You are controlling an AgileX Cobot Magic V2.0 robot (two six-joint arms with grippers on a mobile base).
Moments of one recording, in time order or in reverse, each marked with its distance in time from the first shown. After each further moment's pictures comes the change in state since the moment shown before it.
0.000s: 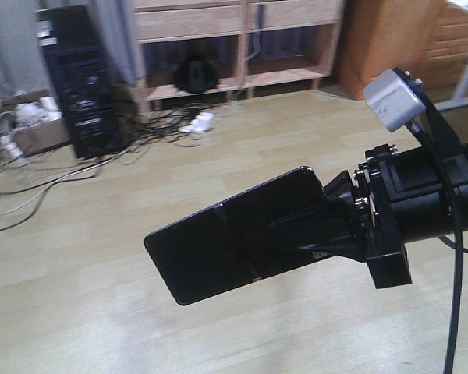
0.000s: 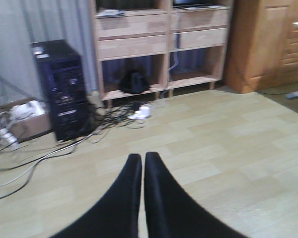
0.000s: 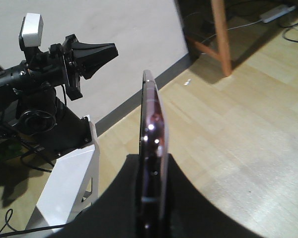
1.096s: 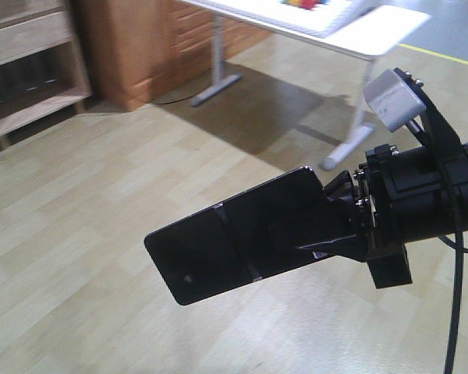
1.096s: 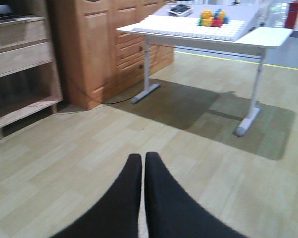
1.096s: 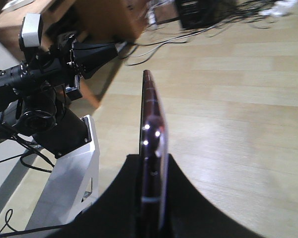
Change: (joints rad) left arm 0.000 0.000 0.000 0.000 0.000 0.000; right arm 0.000 0.000 0.000 0.000 0.000 0.000
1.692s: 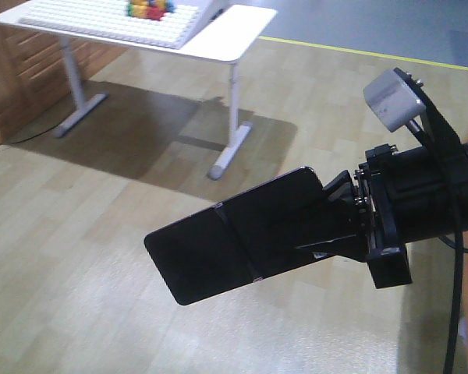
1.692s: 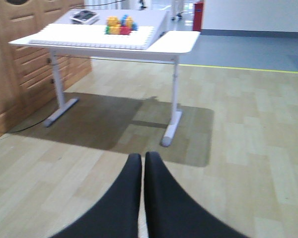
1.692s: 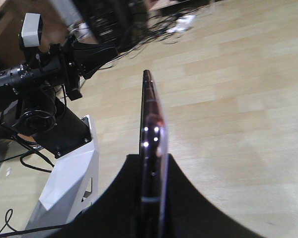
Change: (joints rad) left arm 0.000 0.000 0.000 0.000 0.000 0.000; right arm 0.000 0.000 0.000 0.000 0.000 0.000
